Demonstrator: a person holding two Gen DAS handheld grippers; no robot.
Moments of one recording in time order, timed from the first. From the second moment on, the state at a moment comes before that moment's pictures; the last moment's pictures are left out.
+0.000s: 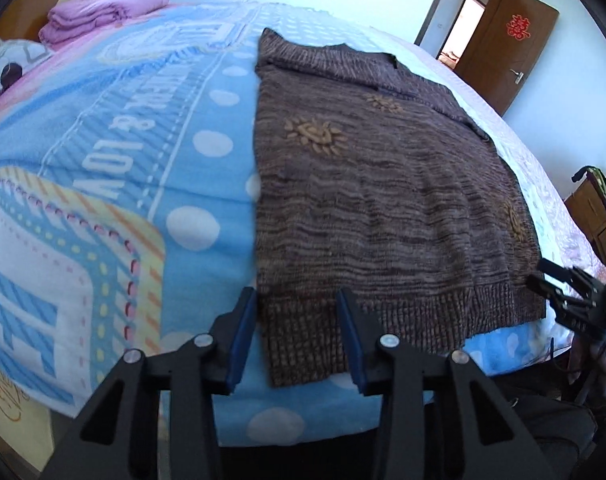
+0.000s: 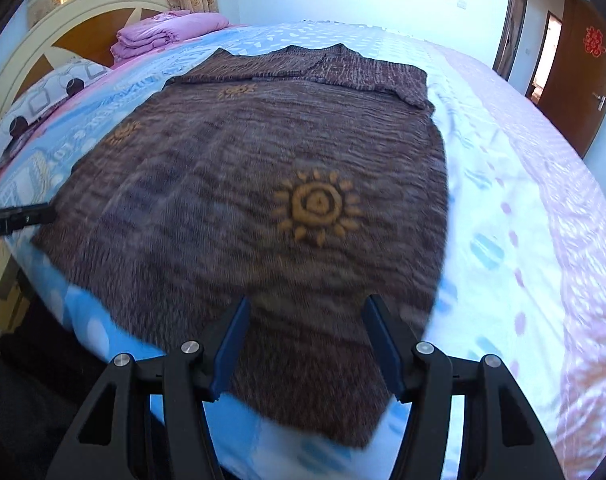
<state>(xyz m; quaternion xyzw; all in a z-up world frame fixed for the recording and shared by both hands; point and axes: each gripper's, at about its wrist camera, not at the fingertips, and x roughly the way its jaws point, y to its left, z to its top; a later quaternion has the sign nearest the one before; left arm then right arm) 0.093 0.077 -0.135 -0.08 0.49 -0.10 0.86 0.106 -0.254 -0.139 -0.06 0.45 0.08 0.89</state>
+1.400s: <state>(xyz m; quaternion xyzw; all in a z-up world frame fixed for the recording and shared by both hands) 0.084 0.105 -0.100 -0.14 0.42 -0.15 0.88 0.053 -0.346 -0.102 0.18 0.35 0.14 0.91</state>
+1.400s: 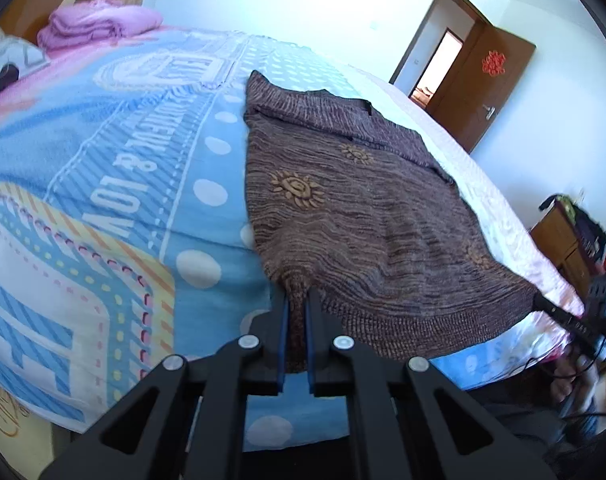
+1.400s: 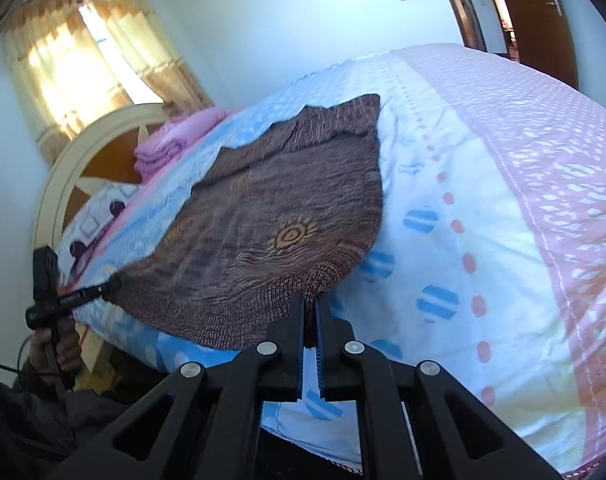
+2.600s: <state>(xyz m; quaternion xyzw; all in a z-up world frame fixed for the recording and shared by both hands) 0.226 0.105 -0.009 -0.17 0.33 -0.13 0.92 0.195 -0.360 0.018 0.19 0.23 0.13 0.94</state>
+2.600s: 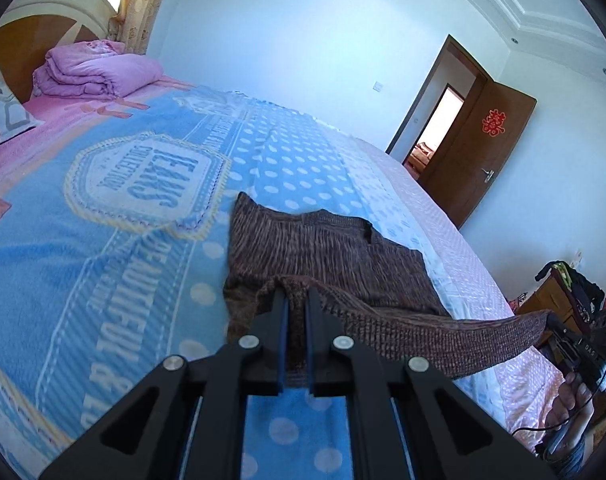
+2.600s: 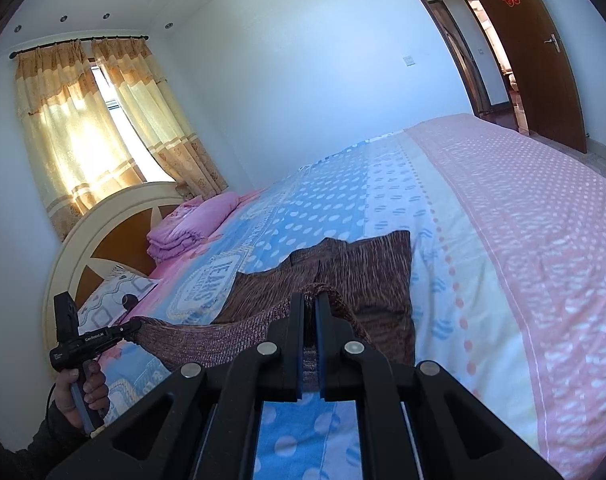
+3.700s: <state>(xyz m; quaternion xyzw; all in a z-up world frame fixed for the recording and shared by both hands) 0.464 0.075 -0.103 -0.11 0.45 -0.05 0.88 0.472 -0.378 -0.081 0.13 0.38 0.01 0.92</state>
